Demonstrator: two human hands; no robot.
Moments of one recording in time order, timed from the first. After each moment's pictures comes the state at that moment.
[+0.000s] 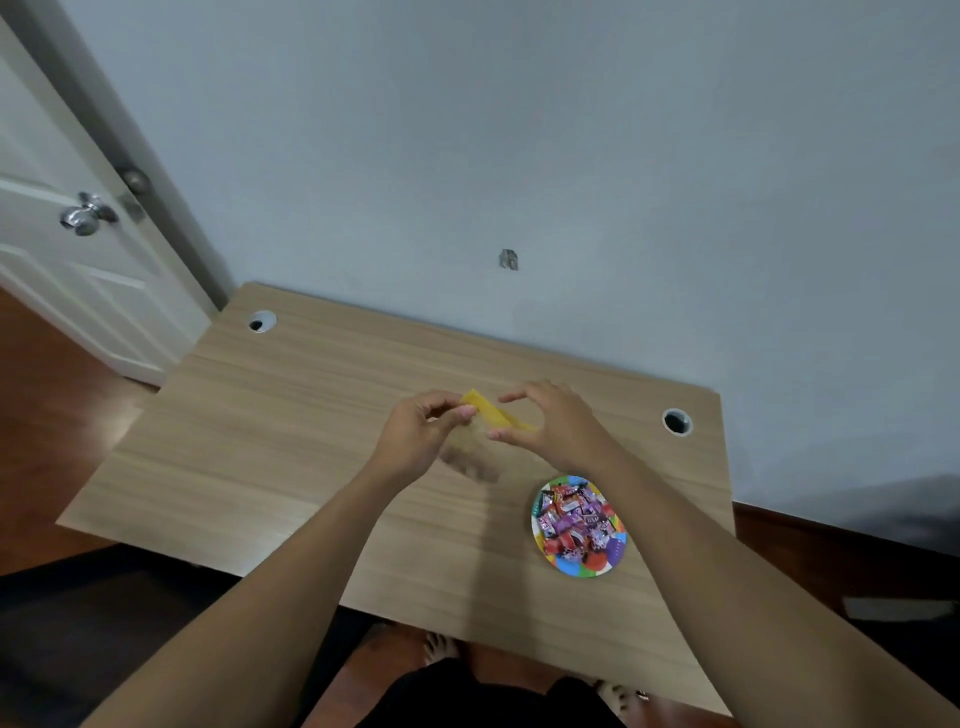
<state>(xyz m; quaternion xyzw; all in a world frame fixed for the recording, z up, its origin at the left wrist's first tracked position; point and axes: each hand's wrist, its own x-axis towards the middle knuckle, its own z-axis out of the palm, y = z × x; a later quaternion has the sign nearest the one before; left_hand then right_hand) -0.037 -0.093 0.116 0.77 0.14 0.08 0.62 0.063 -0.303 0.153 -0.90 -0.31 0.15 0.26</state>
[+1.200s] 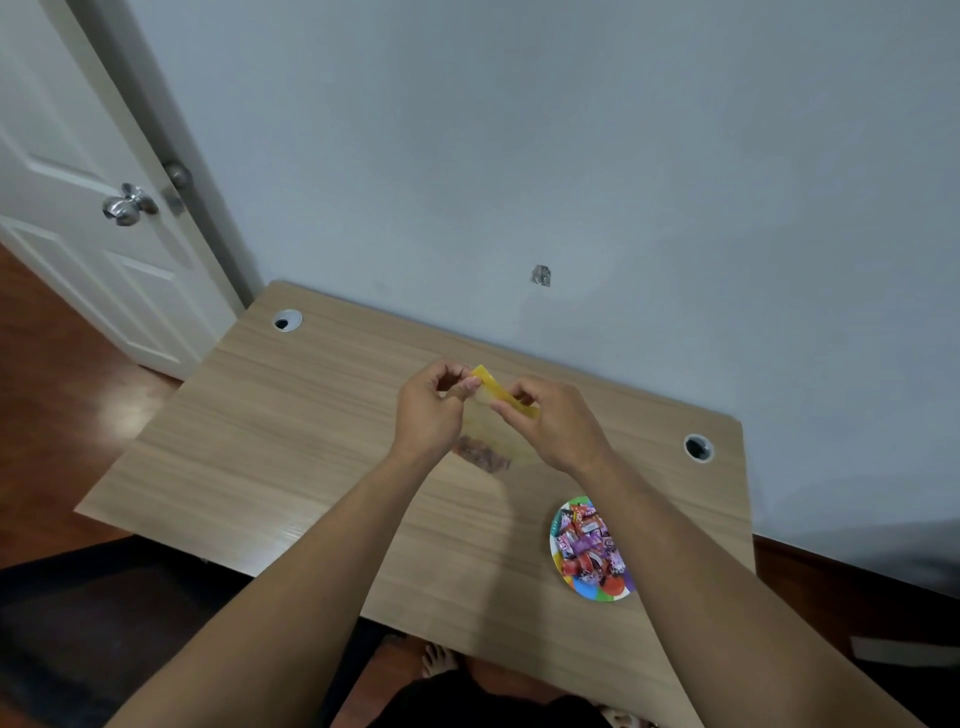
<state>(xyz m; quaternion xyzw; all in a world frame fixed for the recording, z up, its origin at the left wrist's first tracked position) -0.017 -0.071 0.143 0.71 0.27 0.19 0.63 0.057 -0.240 0.171 -0.88 -0.33 0.07 0.33</state>
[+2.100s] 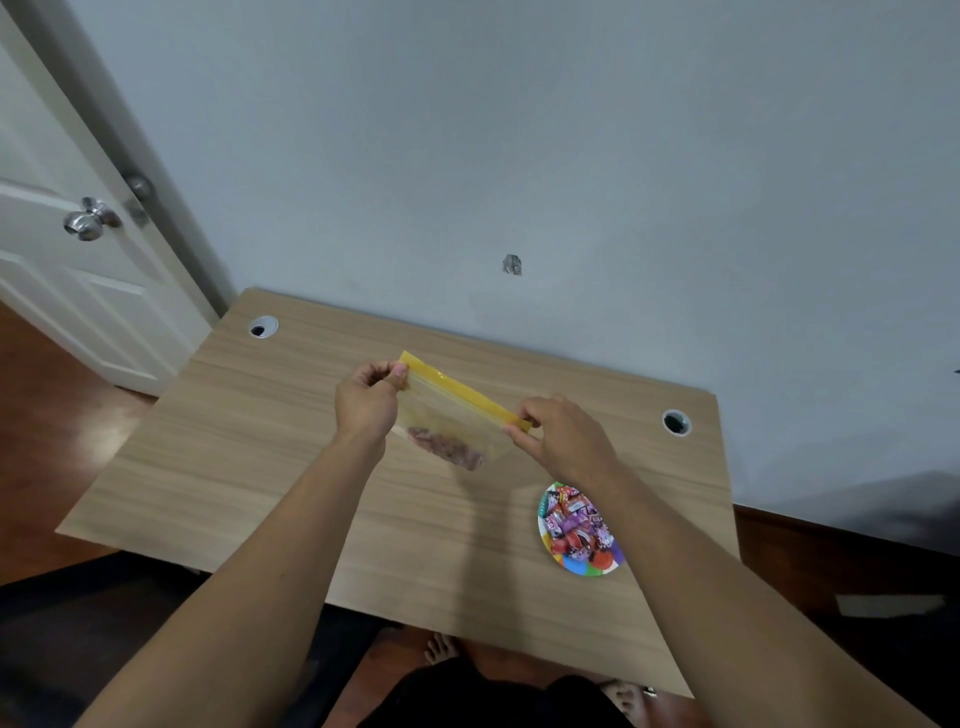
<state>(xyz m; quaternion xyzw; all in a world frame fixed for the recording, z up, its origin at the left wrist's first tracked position) -0.030 -0.037 0.132 0.59 0.38 0.19 0.69 0.034 -0.293 0.155 -0.92 -0.31 0.07 0.20</state>
